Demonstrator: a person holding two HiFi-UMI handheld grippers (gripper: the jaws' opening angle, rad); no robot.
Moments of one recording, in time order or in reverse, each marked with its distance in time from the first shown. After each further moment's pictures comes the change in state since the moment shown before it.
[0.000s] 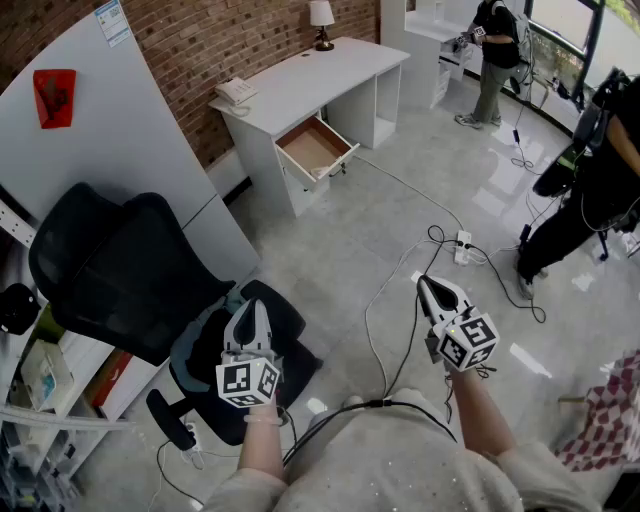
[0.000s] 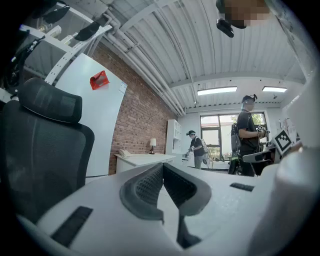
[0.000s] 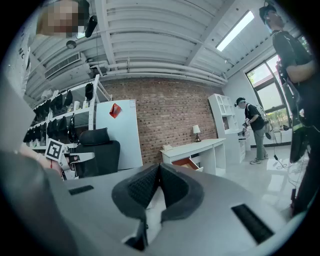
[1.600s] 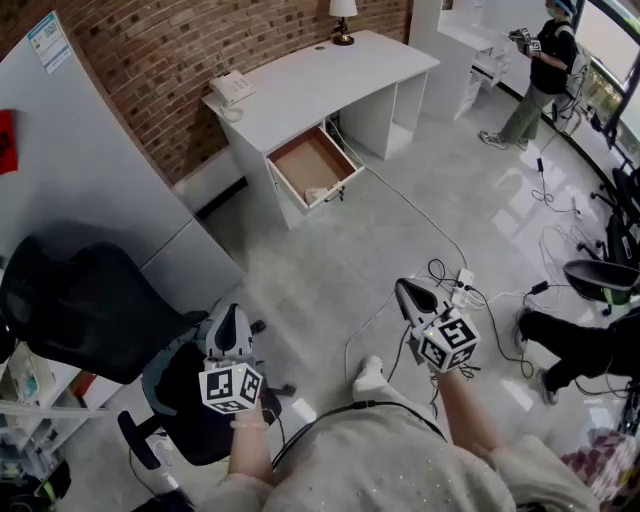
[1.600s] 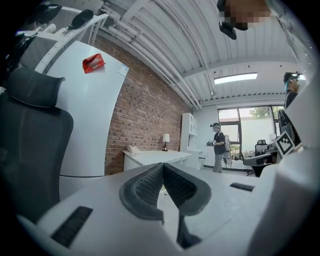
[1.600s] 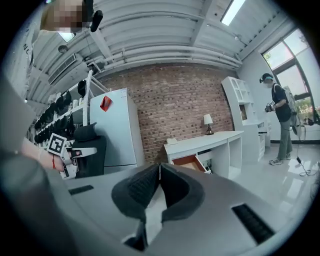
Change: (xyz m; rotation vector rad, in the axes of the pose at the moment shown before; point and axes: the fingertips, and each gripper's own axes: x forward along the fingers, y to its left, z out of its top) left arm 0.201 0.013 -0.012 -0.025 0.038 0.193; right arm 0.202 -0.152 0.020 -0.017 0.100 0.194
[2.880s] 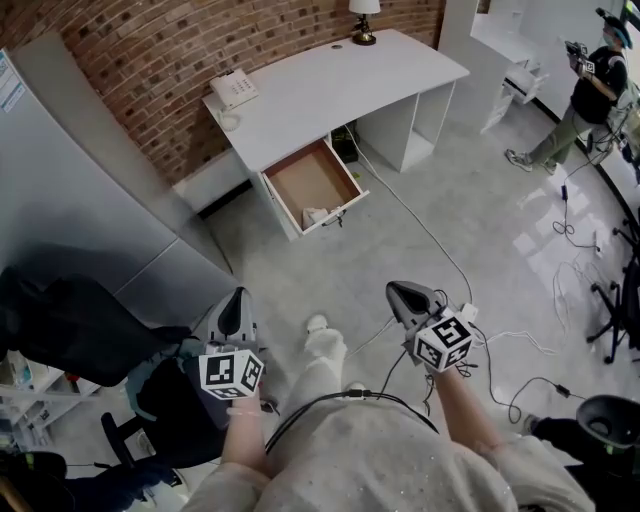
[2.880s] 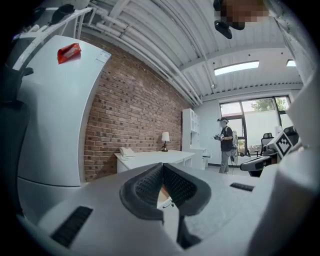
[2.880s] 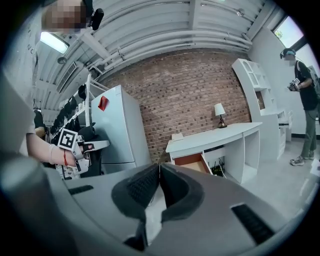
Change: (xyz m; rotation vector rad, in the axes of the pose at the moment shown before) left arm 0.175 -0.058 0.006 0.059 0.004 0.028; right arm 0.108 -0.132 0.013 0.004 0.064 0.199
